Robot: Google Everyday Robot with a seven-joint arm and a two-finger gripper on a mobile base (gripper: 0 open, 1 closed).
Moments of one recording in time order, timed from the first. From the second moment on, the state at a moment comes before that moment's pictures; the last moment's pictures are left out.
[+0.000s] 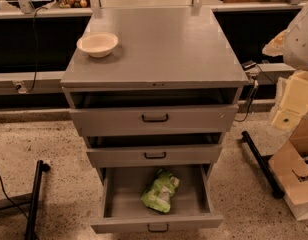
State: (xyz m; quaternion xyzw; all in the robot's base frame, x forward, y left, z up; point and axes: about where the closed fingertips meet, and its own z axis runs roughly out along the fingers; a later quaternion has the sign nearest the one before) arm 0.438 -0.216 0.977 -0.60 0.78 -0.04 0.16
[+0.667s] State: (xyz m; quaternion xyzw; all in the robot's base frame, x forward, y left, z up) arm 0.431 -0.193 0.943 -0.65 0.75 -0.01 0.14
